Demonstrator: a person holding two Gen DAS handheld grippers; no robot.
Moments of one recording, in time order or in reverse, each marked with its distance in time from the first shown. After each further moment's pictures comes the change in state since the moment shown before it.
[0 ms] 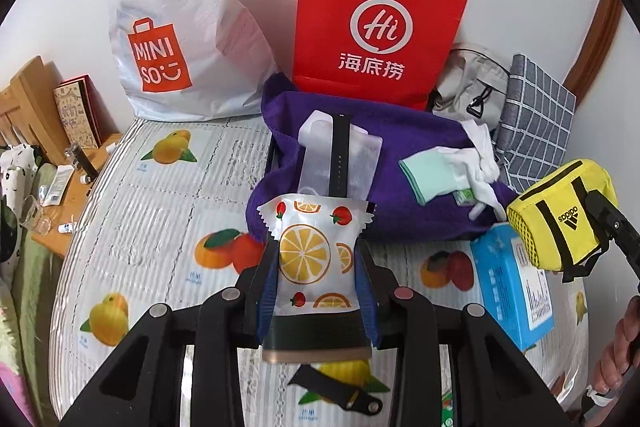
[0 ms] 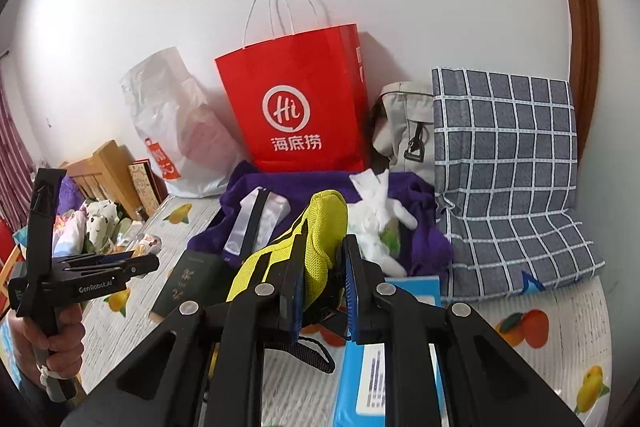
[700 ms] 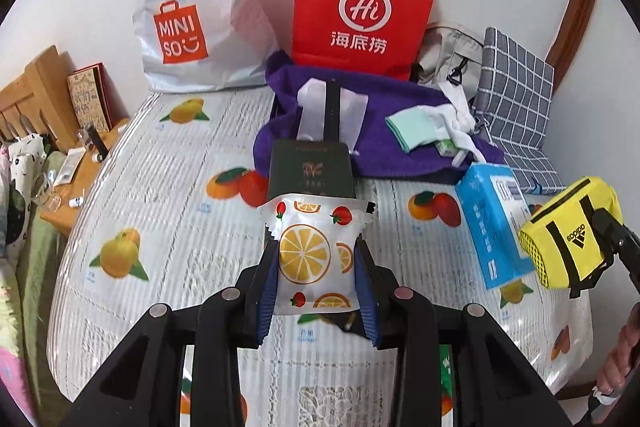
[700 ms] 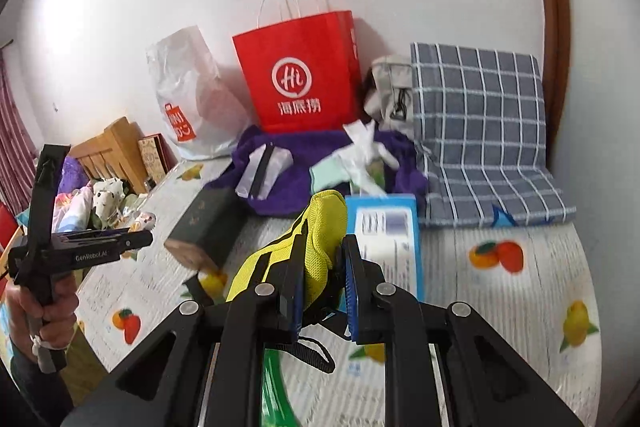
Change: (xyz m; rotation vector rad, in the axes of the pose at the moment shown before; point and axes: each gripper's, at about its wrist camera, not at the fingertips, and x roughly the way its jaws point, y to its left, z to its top) left arm -0.045 -0.001 -0.070 0.022 -0.007 0.004; right arm -0.072 0.003 -0.066 -0.029 0.020 0.004
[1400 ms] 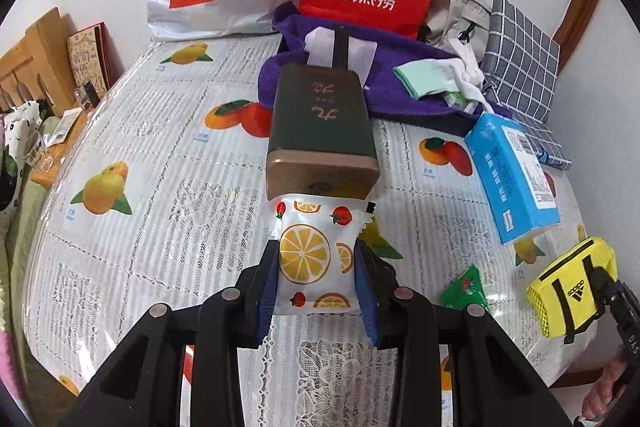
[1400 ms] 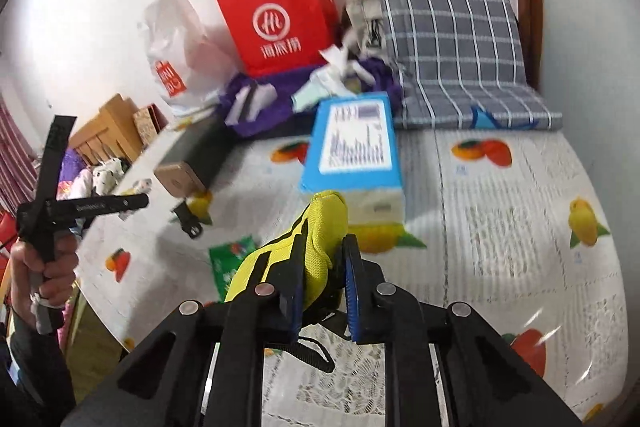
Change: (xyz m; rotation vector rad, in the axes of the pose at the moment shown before) left arm 0.018 0.010 -0.054 -0.031 0.076 -0.018; right arm -0.023 -0.024 -0.092 0.074 0.104 0.001
